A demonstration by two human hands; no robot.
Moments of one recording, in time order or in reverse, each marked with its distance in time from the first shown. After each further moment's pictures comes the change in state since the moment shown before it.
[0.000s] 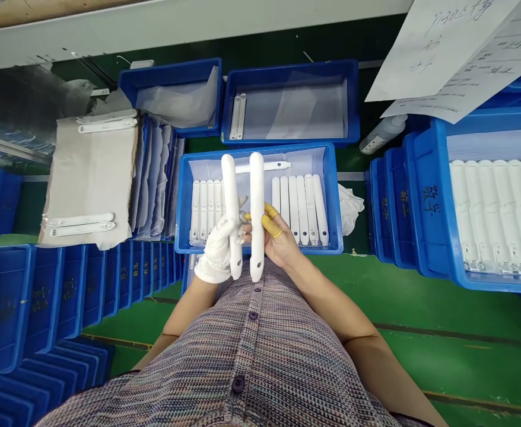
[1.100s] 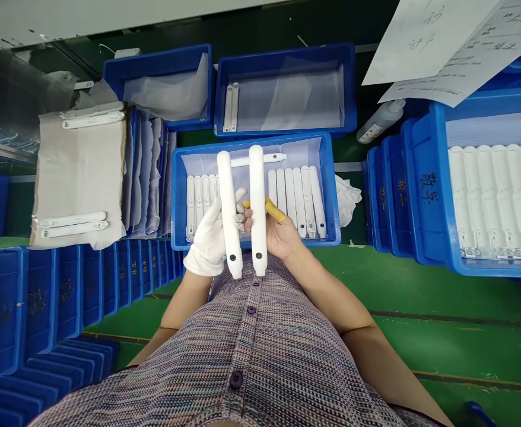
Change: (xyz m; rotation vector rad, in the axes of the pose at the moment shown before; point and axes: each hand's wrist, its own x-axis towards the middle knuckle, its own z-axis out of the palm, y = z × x) left_hand 0.006 0.022 0.005 -0.133 0.031 -0.212; right_hand 0.008 -0.012 -0.003 0.228 -0.039 0.204
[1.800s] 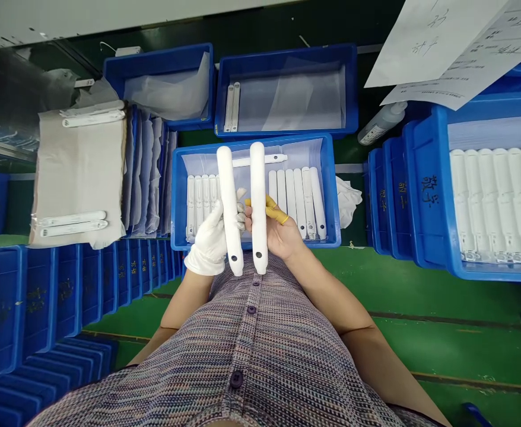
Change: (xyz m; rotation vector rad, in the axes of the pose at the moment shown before) left_hand 0.002 -0.002 0.004 0.069 0.036 0.059; right_hand -0.002 -0.003 0.004 -0.075 0.050 -0.059
